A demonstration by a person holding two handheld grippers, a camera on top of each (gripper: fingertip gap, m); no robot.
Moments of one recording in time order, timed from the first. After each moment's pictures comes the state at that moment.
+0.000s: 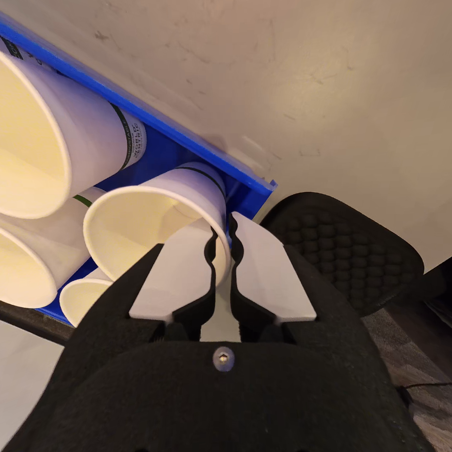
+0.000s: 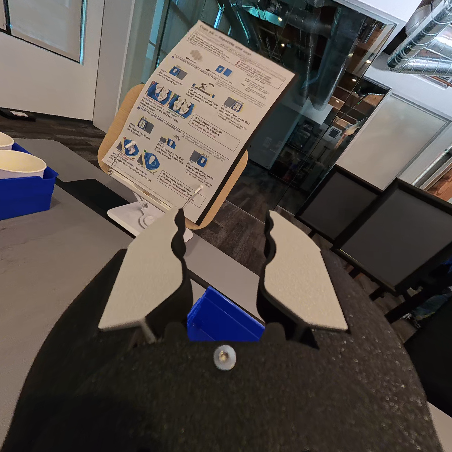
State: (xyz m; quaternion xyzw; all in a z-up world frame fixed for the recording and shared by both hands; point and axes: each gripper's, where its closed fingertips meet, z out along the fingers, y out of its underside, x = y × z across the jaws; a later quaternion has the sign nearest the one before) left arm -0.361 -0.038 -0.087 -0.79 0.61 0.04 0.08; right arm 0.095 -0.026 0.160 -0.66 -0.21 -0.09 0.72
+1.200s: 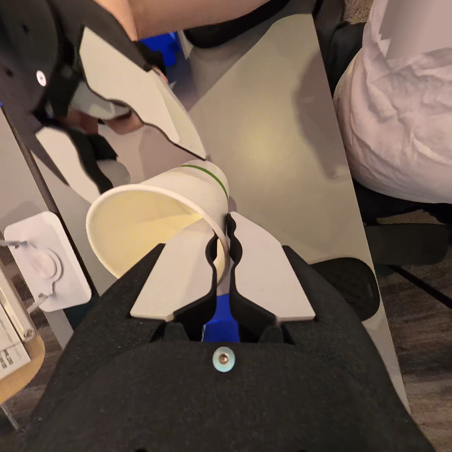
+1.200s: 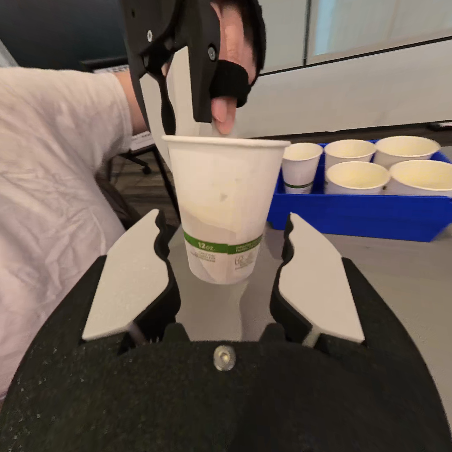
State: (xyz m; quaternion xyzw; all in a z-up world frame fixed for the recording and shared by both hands) left arm -0.172 -0.142 0.058 -0.46 0.87 -0.13 0.15; right arm -0.149 -0.104 0.057 -0.55 -0.51 0.53 0.39
